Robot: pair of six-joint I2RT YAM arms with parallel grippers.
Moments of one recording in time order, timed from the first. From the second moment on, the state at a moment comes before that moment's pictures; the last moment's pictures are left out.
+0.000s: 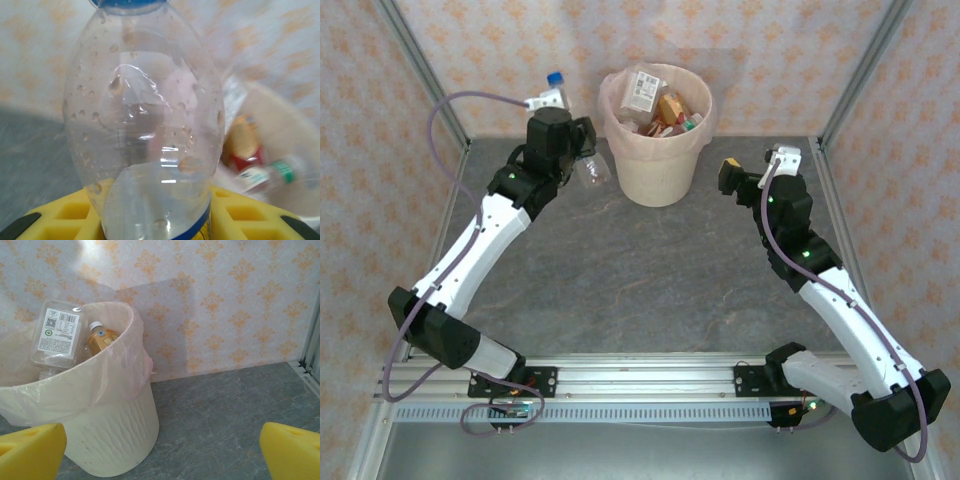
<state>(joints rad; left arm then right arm) -0.41 1.48 1.62 -0.43 -0.34 -0.46 0.42 0.99 1.01 -0.19 0.37 0.26</state>
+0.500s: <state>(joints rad) -0.44 1.79 1.98 -0.15 -0.03 -0.09 0.42 0.95 1.01 -0.19 0.38 0.27</state>
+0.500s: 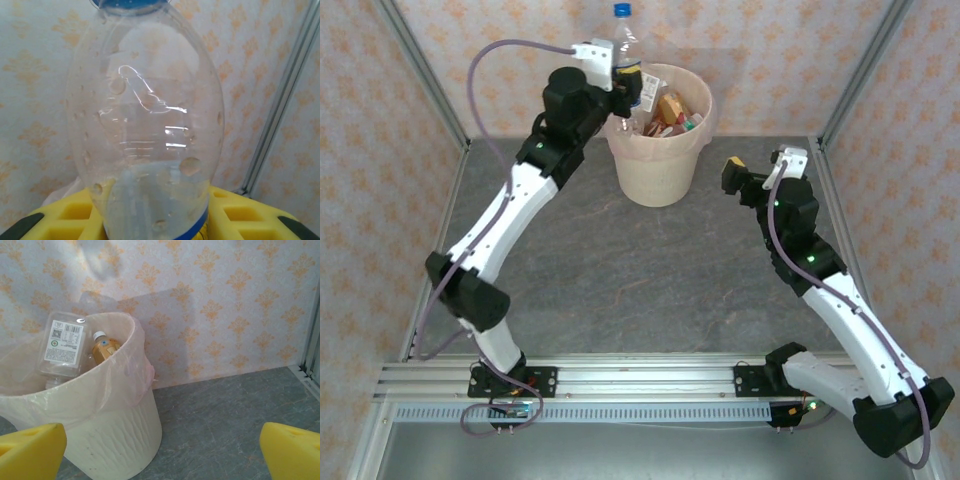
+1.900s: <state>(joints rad) -0.42 2.10 2.53 -0.61 0.04 -0.01 0.41 0.99 1.00 -0.20 0.43 0.29</state>
